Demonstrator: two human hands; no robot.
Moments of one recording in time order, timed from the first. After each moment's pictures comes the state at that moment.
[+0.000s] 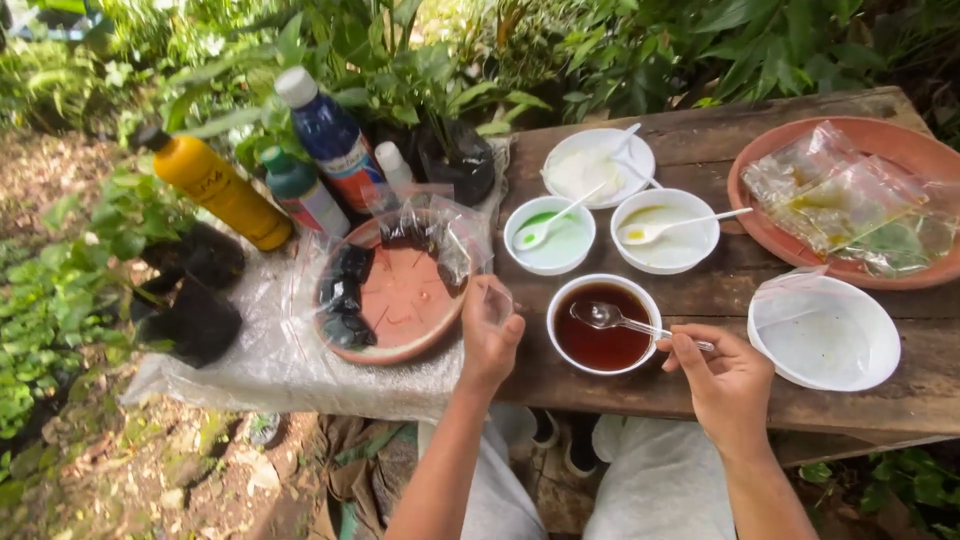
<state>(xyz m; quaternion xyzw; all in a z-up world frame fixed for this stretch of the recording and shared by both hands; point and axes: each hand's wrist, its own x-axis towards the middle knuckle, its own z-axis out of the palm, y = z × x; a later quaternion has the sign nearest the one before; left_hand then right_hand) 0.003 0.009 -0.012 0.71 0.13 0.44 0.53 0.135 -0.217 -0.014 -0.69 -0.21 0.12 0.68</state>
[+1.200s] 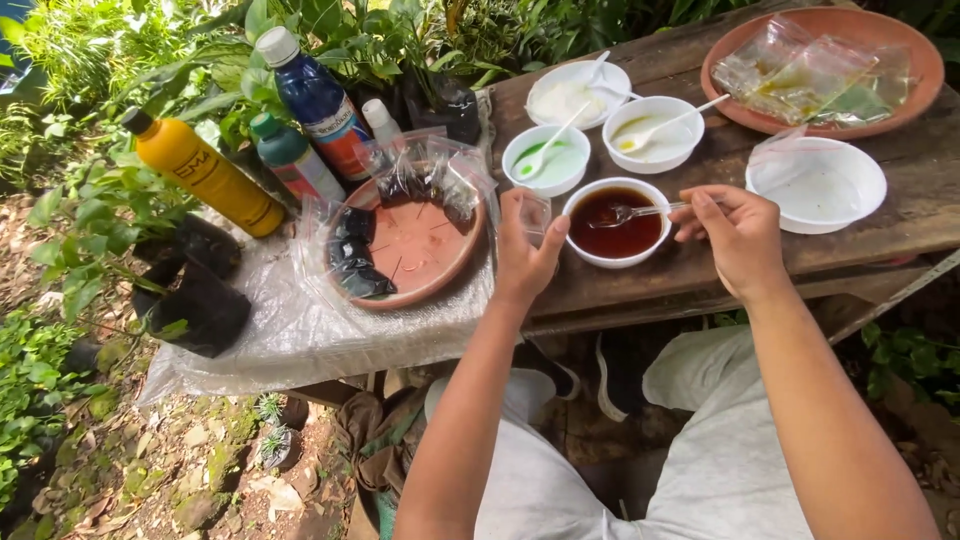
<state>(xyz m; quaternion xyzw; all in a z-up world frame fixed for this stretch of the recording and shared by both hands) -0.011 0.004 -0.017 0.78 0.06 0.40 0.48 0.129 -0.214 -0.021 -0.67 -0.24 0.11 0.69</state>
